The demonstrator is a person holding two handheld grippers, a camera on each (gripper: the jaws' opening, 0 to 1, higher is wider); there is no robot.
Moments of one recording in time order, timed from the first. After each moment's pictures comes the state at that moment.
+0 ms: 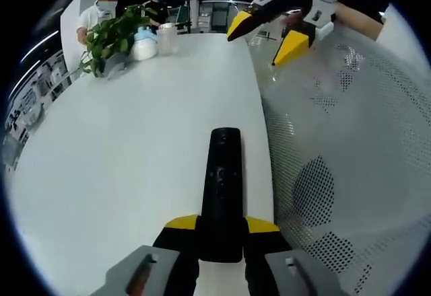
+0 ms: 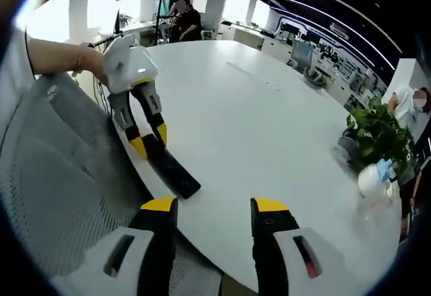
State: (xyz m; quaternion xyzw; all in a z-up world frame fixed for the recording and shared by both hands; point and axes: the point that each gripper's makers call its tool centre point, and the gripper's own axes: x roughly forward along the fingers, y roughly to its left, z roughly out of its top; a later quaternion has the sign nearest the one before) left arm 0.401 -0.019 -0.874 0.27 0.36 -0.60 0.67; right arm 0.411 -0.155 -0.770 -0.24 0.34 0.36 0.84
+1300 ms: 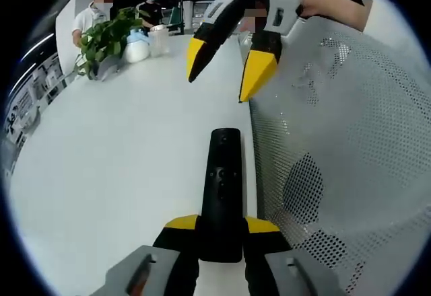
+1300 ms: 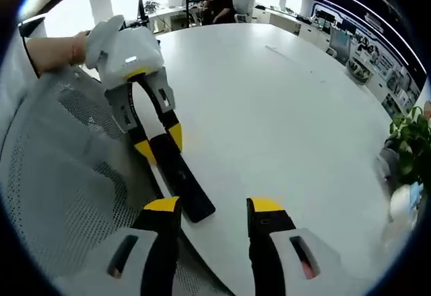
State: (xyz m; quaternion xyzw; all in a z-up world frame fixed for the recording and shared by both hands) left arm 0.387 -0.016 -0.874 0.27 0.35 -0.61 0.66; right arm 0.416 -0.100 -0.817 -0.25 0.41 0.45 0.75
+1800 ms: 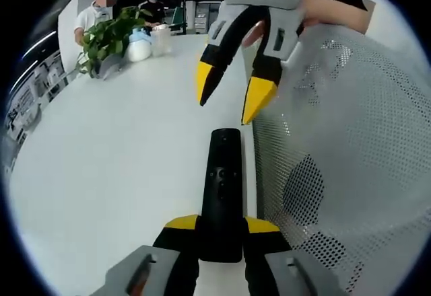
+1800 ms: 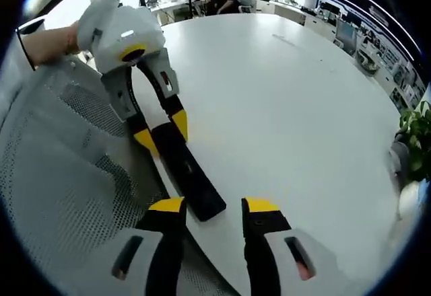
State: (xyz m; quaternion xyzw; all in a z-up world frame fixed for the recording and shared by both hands) left arm 0.387 -0.017 -0.874 0.26 0.36 -0.60 0.66; right arm 0.406 -0.101 -0.842 -0.26 0.44 0.46 0.72
